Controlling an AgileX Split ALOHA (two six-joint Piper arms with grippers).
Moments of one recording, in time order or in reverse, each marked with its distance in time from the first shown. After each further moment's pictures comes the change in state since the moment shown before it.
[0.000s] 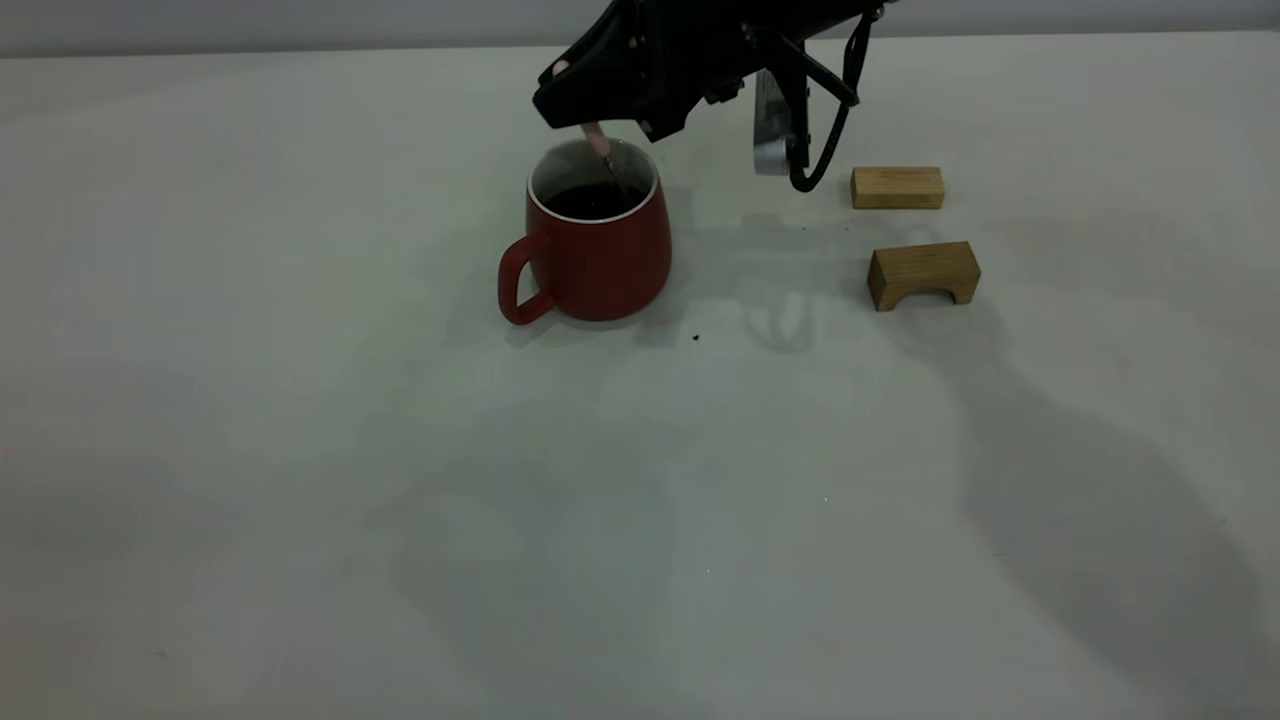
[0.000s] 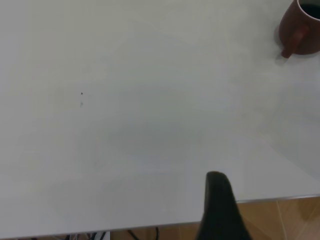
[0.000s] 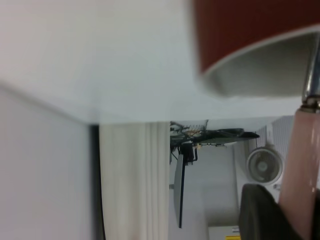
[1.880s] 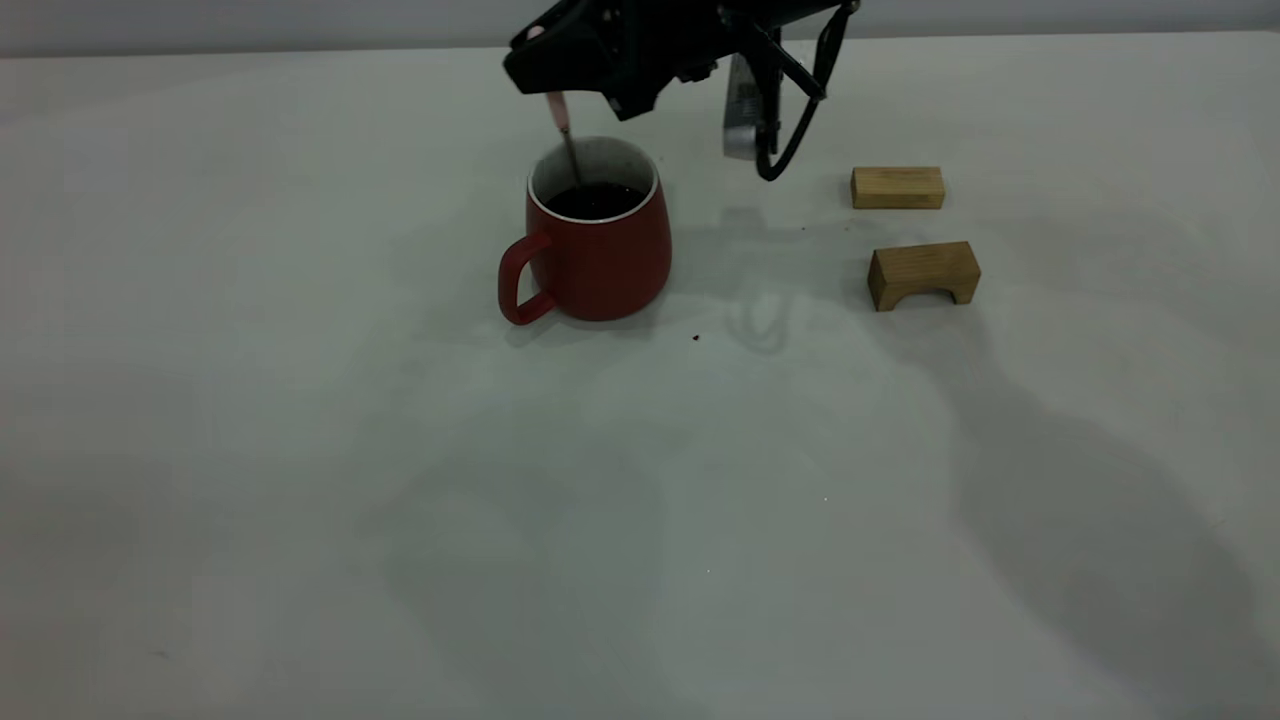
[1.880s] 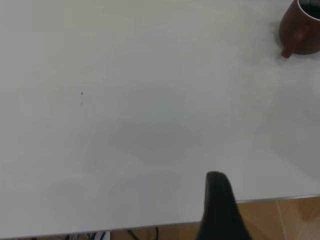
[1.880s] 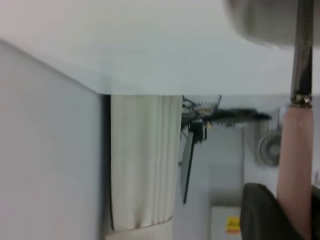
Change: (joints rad) left arm 0.000 0.000 0.000 0.000 0.000 0.000; right arm 0.010 0.000 -0.005 0.126 -0.029 -0.179
